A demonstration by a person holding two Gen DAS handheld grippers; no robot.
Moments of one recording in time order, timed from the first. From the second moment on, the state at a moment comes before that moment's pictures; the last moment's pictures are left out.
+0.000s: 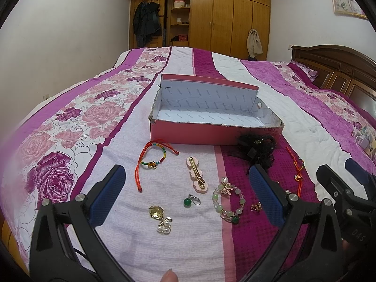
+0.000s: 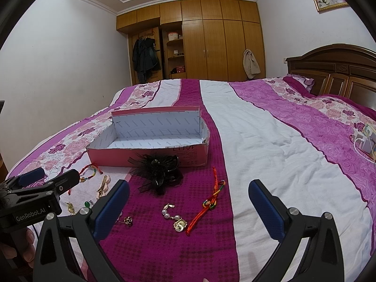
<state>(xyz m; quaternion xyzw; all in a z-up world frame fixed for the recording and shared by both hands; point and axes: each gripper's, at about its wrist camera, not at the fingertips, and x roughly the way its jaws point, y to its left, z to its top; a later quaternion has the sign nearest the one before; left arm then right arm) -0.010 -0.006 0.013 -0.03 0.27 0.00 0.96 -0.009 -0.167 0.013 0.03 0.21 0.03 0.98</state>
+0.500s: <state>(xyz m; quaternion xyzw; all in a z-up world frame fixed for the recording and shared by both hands) 0.004 0.010 0.019 -0.04 0.28 0.01 0.96 -0.002 -0.167 0.018 0.03 0.22 0.03 0.97</state>
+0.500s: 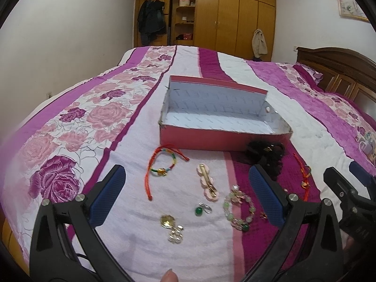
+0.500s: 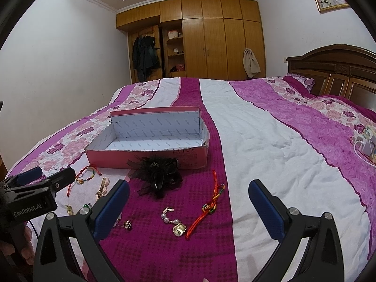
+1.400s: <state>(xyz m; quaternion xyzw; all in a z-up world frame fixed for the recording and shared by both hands) 0.102 0.045 -0.033 -0.02 0.42 0.04 0.91 0.105 -0.136 0.002 0.00 0.34 0.06 0.94</state>
